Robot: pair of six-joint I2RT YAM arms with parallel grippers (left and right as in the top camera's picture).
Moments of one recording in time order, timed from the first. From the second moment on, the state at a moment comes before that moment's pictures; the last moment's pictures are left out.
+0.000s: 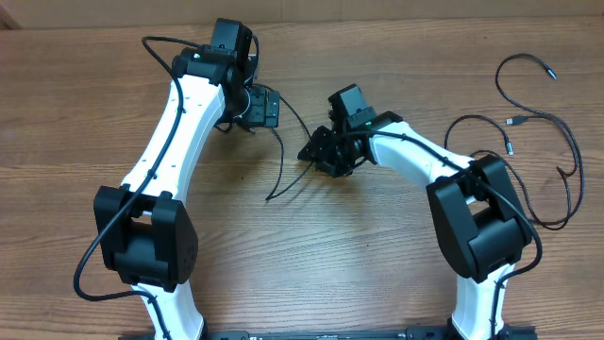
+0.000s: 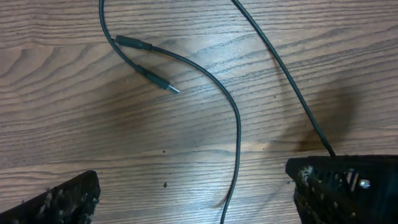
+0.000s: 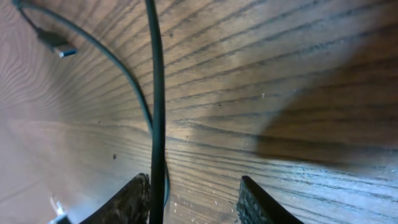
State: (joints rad) left arm -0.23 1.97 1.79 -1.10 0.05 -0.19; right arm 0.48 2.06 1.37 -0.47 -0.46 0.88
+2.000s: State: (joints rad) left arm -0.23 1.97 1.79 -1.10 0.05 -0.19; right arm 0.49 1.68 1.61 -0.96 -0.21 0.48
